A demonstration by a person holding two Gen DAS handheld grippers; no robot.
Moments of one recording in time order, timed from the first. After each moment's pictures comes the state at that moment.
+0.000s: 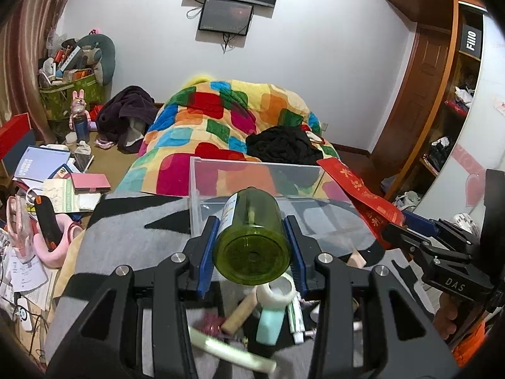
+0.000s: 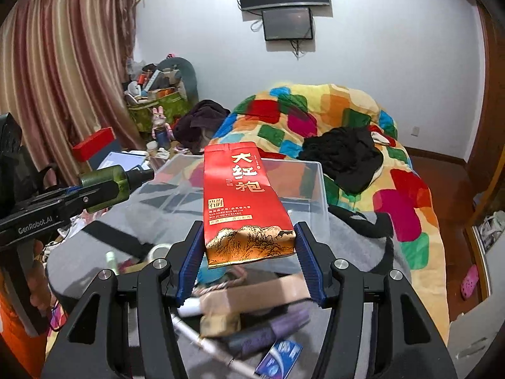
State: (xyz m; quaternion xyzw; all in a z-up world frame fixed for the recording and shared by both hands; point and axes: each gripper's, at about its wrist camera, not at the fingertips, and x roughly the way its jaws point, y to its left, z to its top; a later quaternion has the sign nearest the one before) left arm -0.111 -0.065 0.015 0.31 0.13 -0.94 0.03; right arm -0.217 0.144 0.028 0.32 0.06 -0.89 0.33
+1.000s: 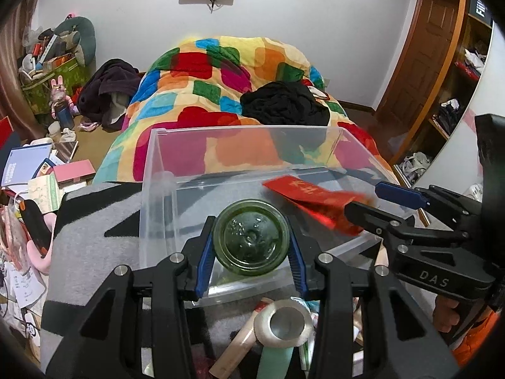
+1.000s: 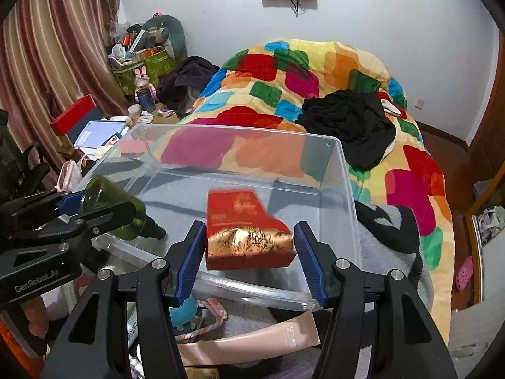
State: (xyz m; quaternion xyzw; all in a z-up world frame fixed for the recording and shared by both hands) left arm -0.186 -0.049 -0.025 0.40 0.09 -0.91 0.02; right arm -0.283 0.093 -0.011 0.40 0.11 -0.85 0.31
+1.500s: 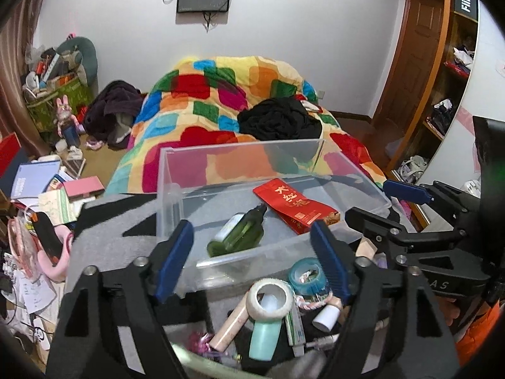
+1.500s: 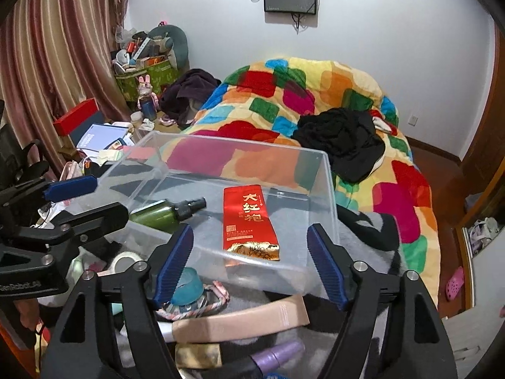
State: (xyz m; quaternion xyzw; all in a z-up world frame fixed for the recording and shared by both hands) left arm -0.149 -0.035 0.006 0.36 0.07 -0.93 0.03; right arm -0.247 0.112 0.016 0.35 0.11 -0.87 0.31
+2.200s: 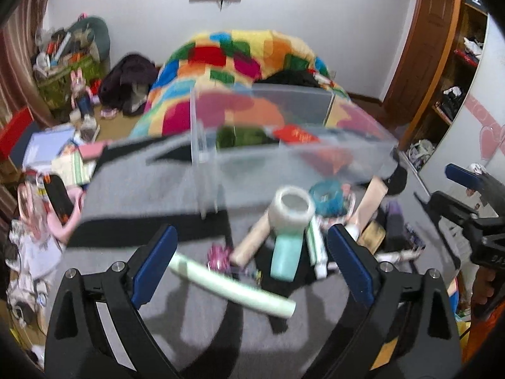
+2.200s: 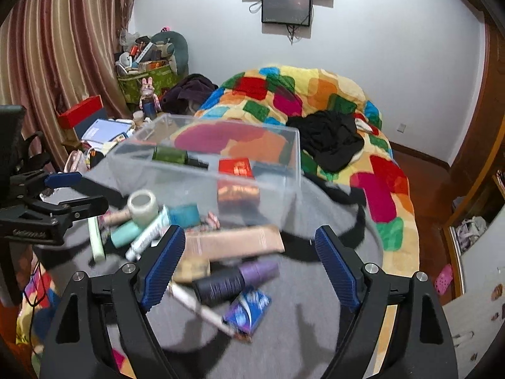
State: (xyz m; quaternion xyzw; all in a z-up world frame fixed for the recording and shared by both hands) left arm -0.088 -0.039 -0.036 0.41 0.09 -0.90 0.06; right arm -0.179 0.181 0.007 0.34 0.12 -0.88 0.30
